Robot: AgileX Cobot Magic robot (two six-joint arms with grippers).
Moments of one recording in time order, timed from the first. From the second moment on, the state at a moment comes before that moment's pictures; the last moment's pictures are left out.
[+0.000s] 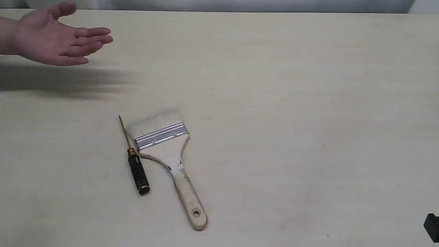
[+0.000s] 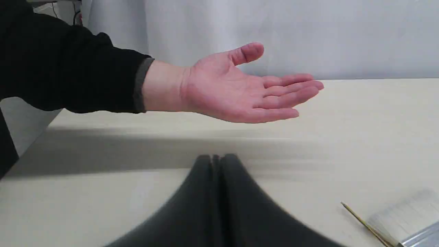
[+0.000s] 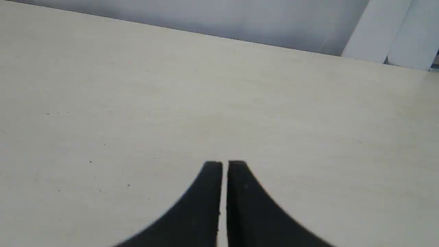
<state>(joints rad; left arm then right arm) 0.02 0.00 0.00 0.07 0.26 -0.07 0.02 0.00 0.00 -0.14 0.37 0.02</state>
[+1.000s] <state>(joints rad) 0.02 0.00 0.00 0.07 0.26 -0.07 0.02 0.00 0.00 -0.26 -0.46 0.07</state>
